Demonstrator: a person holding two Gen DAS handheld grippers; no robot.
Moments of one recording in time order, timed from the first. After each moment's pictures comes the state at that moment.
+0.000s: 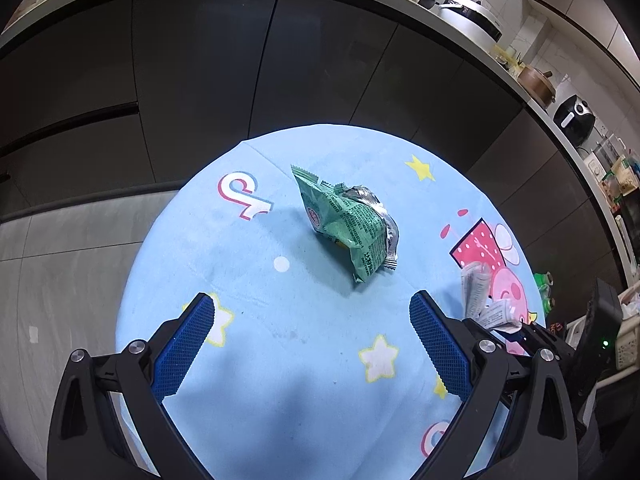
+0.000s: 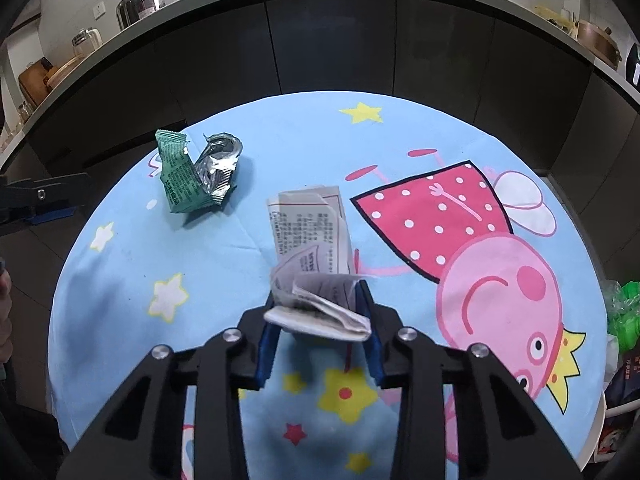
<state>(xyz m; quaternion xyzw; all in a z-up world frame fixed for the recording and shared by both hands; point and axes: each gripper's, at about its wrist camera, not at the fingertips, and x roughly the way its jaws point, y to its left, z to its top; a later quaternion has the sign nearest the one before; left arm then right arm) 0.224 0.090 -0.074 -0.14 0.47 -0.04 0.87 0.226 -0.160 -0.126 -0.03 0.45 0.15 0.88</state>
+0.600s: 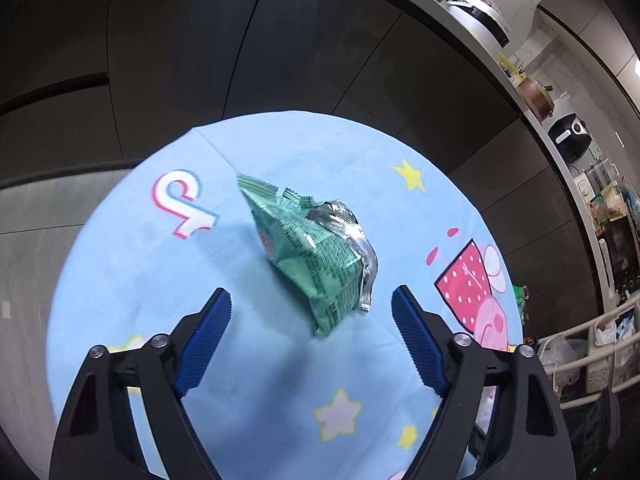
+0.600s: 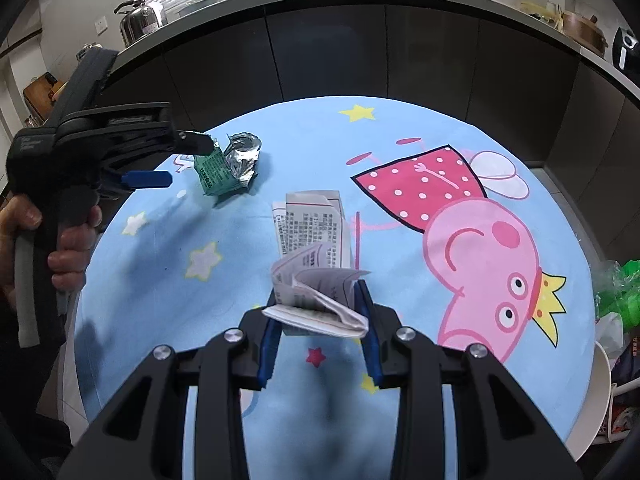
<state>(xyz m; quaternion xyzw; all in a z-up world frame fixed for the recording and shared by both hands) 0.285 0.074 -0.101 -0.19 0.50 -0.07 0.84 0.174 -0.172 -0.106 -0.01 0.45 0.15 0.88</state>
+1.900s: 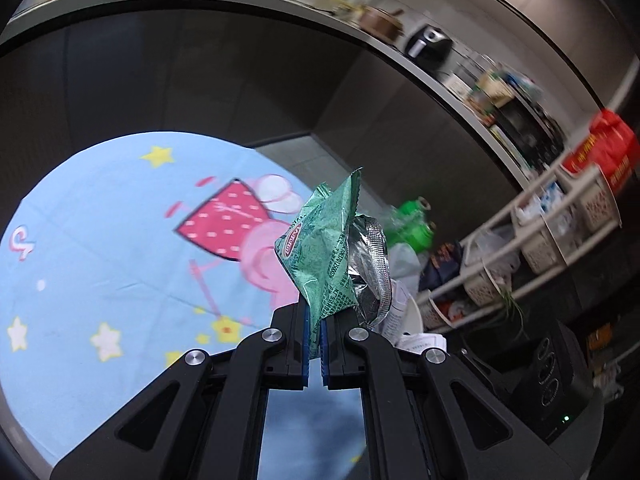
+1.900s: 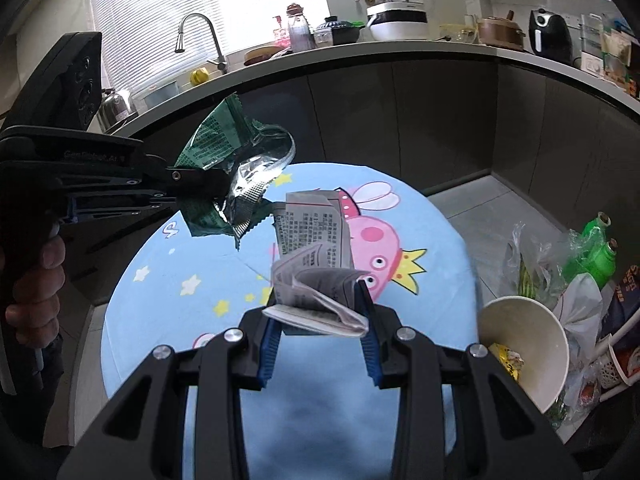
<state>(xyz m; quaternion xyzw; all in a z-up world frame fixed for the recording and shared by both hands) 0.176 -0.123 0.011 -0.08 0.47 -0.31 0.82 0.070 -0.283 -0.038 0.08 0.35 0.07 0.93</state>
